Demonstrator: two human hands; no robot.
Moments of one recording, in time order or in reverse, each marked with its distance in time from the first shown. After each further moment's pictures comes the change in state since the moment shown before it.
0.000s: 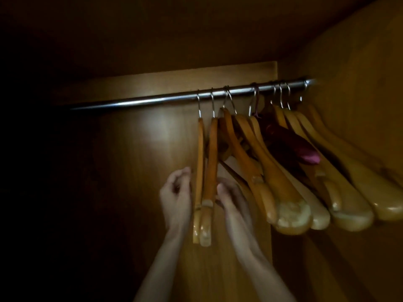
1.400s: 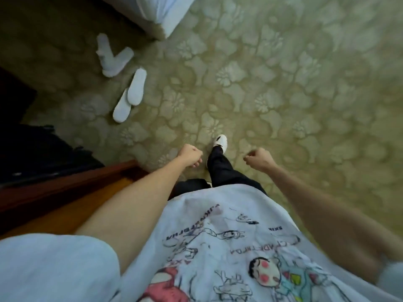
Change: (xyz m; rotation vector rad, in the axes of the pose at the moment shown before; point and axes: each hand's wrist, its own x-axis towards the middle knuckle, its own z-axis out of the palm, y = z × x) left_hand -0.768 -0.121 -0.104 0.845 -2.973 0.255; right_hand -0.826 0.194 0.071 0.144 1.936 1.532
